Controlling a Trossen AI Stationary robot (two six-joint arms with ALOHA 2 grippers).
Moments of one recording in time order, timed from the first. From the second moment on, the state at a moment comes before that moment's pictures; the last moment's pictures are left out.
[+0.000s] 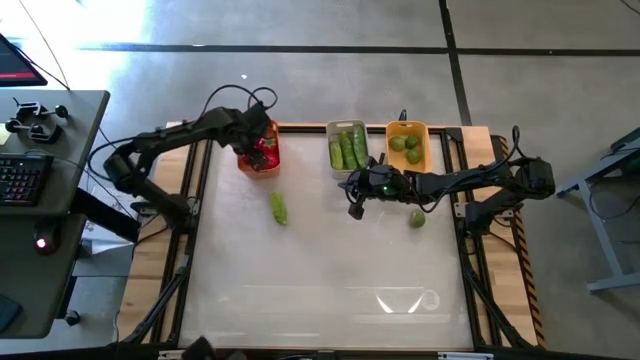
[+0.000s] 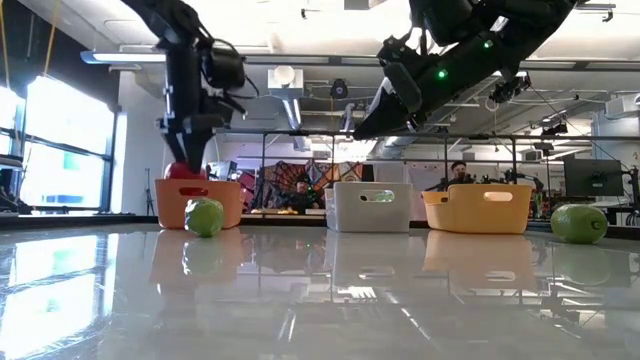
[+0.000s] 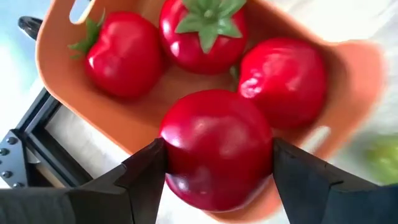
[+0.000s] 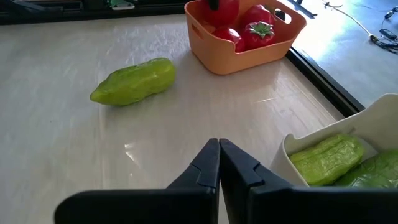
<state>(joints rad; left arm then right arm) 0.70 1.51 1.14 -0.99 -0.21 -0.03 -0.11 1.47 0.76 0.22 0.21 0.02</state>
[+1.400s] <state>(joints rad) 0.74 1.61 1.14 -0.94 -0.19 0.03 -0.11 1.47 0.76 0.22 0.21 0.02</state>
